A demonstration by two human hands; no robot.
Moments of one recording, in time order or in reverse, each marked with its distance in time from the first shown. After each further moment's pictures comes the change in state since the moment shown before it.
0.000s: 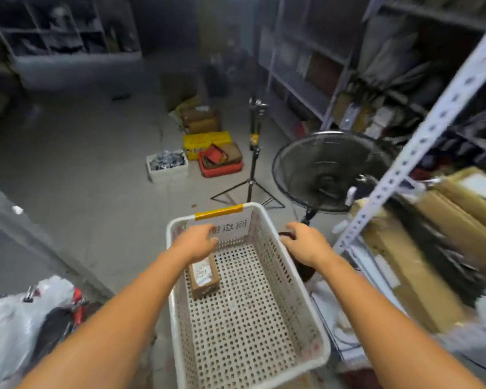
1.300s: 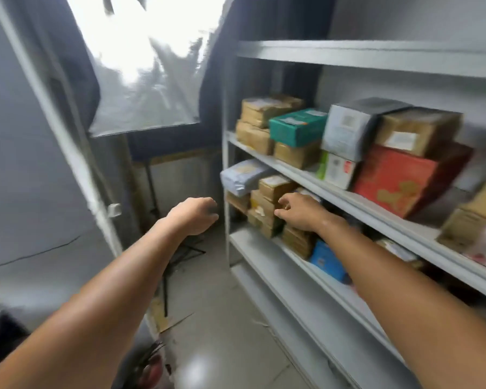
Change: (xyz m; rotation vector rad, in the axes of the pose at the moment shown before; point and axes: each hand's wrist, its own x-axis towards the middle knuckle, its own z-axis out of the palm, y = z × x) left_hand -0.477 0.799 0.348 0.469 -0.423 1.739; right_hand -0.818 0.422 -0.158 0.300 0.863 1.477
